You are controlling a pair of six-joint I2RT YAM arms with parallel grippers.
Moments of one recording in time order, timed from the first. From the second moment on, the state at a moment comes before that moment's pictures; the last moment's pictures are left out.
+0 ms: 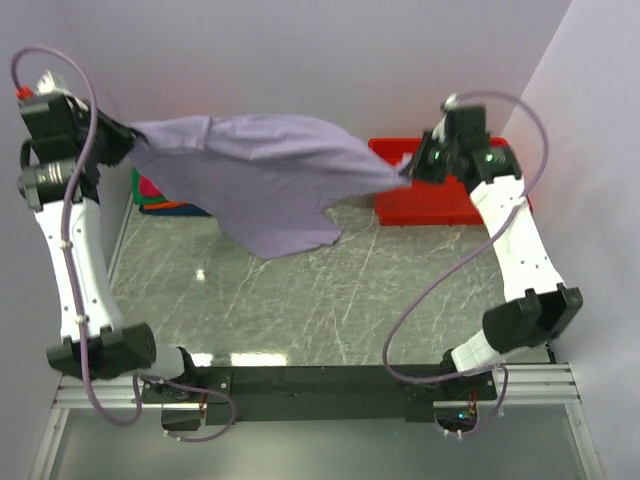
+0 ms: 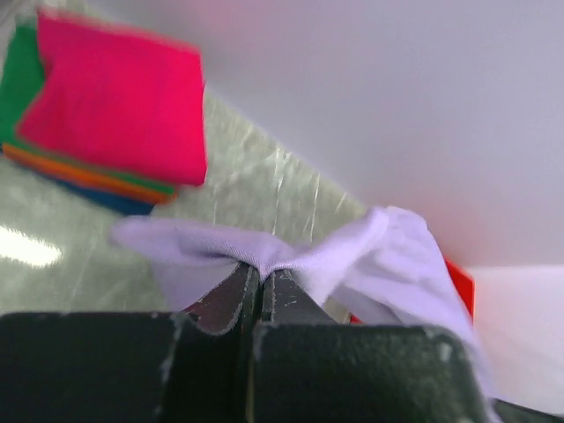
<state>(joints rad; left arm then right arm) 0.29 1.43 1.91 -0.82 0.26 -0.65 0.17 1.57 1.83 -0.93 -0.18 0.48</state>
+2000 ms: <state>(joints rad) 0.21 1.08 1.18 -0.99 0.03 -0.59 0.39 2.03 1.45 -0.56 0.08 0.55</state>
